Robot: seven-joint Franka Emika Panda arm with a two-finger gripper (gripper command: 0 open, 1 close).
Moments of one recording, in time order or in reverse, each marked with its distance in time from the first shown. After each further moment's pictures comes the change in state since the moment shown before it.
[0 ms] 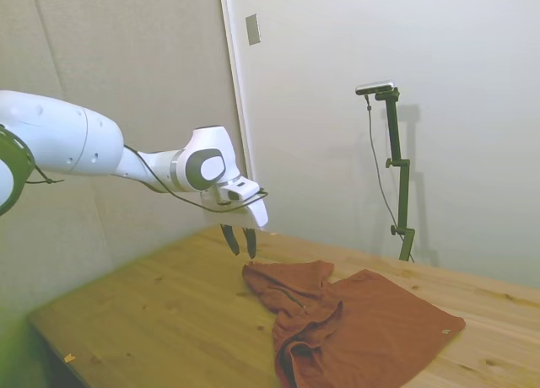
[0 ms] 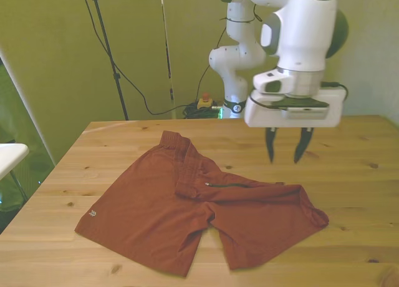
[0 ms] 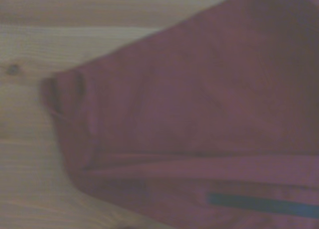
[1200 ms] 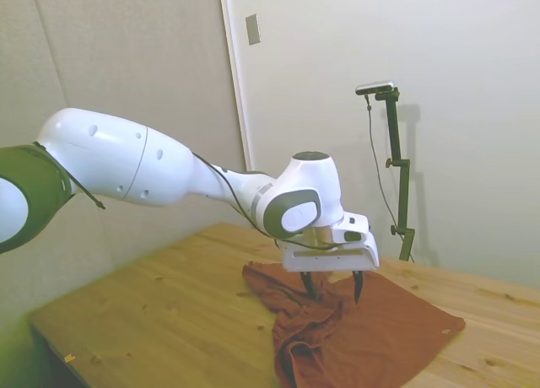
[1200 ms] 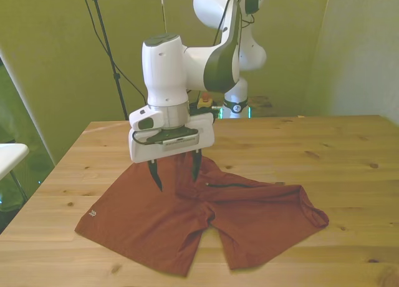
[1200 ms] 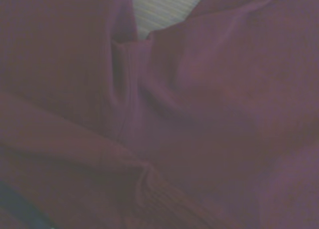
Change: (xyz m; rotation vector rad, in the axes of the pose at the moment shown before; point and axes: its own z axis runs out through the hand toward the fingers) arm 0.160 0.151 0.100 0.083 -0.009 -0.397
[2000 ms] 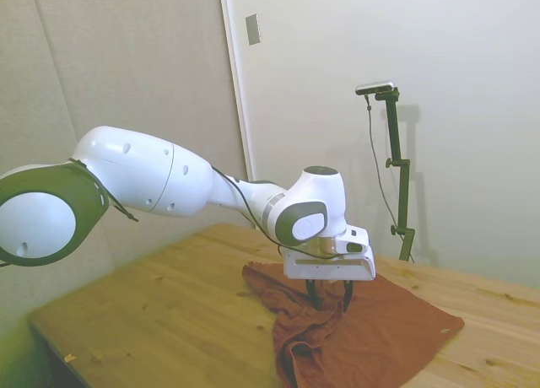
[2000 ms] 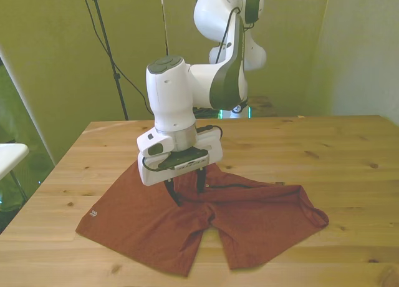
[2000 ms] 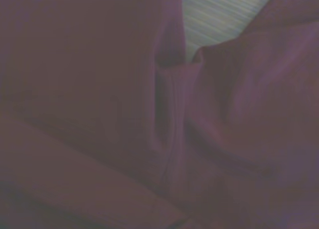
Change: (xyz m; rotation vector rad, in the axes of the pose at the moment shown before) arm 0.008 -0.029 0.028 0.020 -0.062 -0.039
